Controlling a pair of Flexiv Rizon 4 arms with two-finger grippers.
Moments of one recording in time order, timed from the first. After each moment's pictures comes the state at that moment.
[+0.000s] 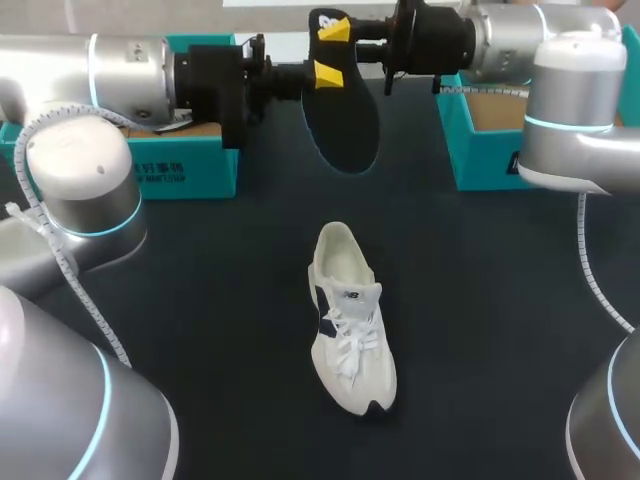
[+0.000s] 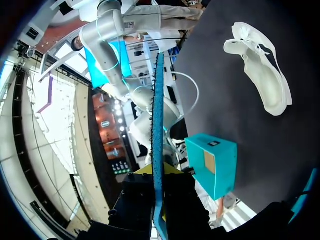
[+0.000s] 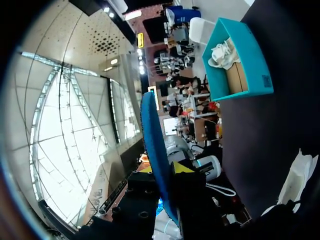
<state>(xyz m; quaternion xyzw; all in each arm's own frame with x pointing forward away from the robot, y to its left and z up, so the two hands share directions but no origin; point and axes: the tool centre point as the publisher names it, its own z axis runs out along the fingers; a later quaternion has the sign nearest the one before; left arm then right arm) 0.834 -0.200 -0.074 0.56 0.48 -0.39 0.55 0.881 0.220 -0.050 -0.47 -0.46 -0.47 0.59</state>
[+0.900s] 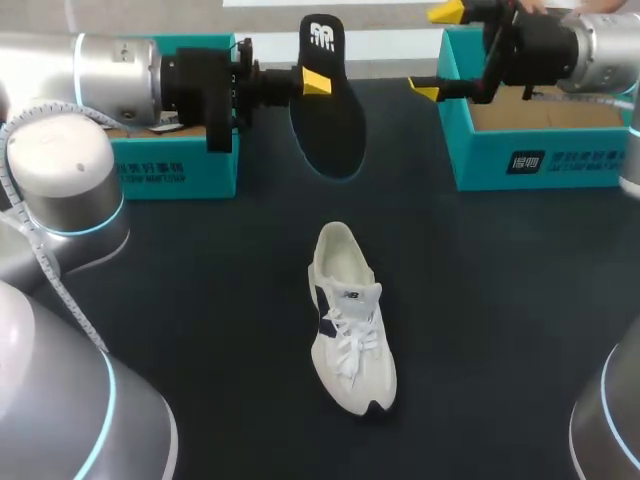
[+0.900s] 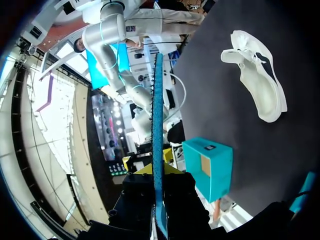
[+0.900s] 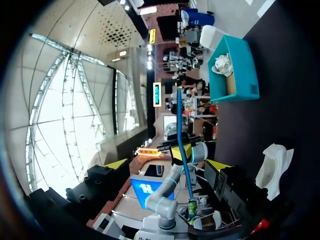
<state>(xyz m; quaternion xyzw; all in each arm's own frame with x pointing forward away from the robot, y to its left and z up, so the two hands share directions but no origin) 0.828 -0.186 -0.077 0.57 0.49 -0.40 0.53 0.844 0.099 -0.051 -0.44 -0.50 -0.50 0.56</state>
